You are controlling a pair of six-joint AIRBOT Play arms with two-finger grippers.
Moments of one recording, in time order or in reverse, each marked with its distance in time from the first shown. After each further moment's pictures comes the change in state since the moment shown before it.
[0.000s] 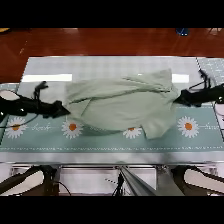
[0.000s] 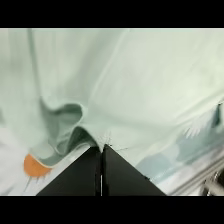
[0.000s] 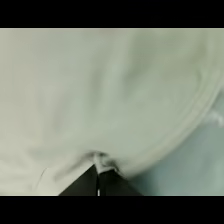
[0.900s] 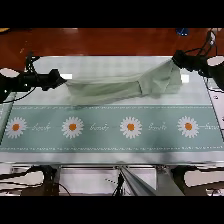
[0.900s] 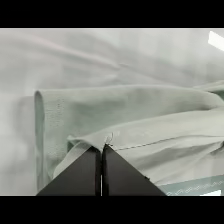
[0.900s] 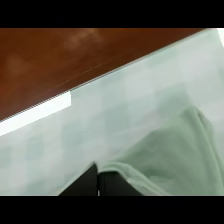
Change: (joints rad) left arm -0.043 -0.256 0.311 -0.103 0.338 -0.040; right arm 0.217 -0.280 0.312 0.188 -0.677 0.058
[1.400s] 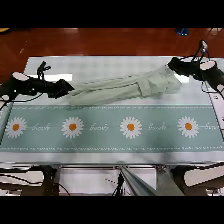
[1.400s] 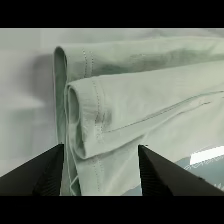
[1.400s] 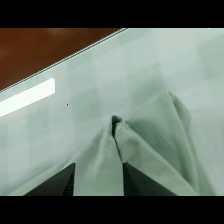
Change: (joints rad) left arm -0.001 -0.107 0.013 0.054 -0.096 0.038; right arm -0.019 -0.070 0.017 -0.043 0.011 -0.040
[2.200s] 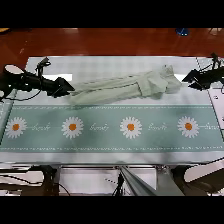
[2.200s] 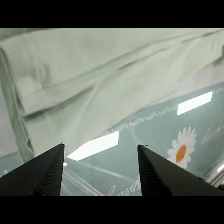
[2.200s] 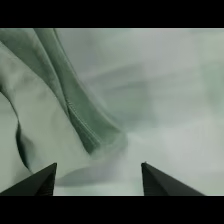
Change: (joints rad) left arm 0.002 0.009 0.093 0.003 -0.277 0.016; right arm -0.256 -0.129 0.215 -0.253 0.642 0.134
